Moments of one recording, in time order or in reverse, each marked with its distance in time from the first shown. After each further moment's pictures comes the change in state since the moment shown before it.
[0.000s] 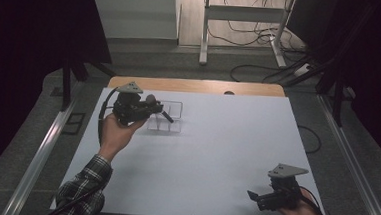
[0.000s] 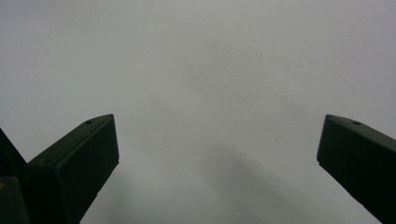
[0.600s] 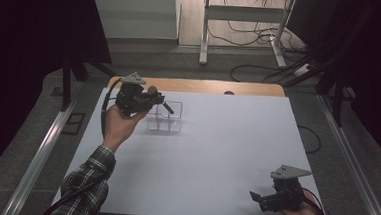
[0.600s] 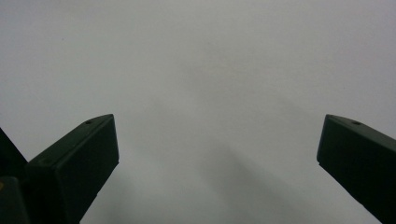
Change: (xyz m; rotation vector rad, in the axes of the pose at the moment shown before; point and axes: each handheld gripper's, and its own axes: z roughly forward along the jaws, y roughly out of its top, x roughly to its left) left arm 0.009 0.020 0.008 0.002 0.050 0.013; right arm -0.001 -0.004 -0.005 -0.004 -0.012 0.010
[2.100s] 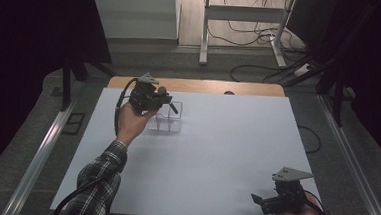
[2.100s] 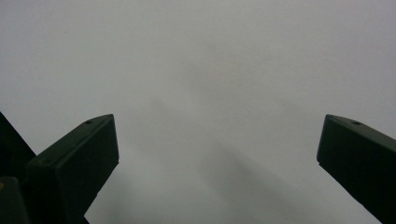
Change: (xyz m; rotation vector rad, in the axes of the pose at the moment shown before) left arm 0.008 -0.001 0.046 0.066 0.040 -0.004; right arm 0.001 -0.005 -0.004 0.005 0.004 -0.004
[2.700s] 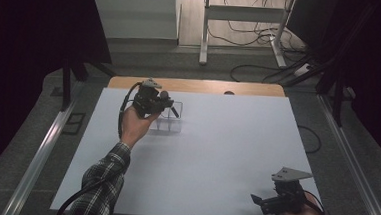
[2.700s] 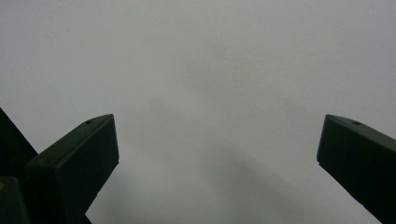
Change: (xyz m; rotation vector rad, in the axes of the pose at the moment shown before) left arm 0.001 -0.010 0.018 0.021 0.001 -0.015; right arm 0.000 0.000 0.001 0.007 0.007 0.000
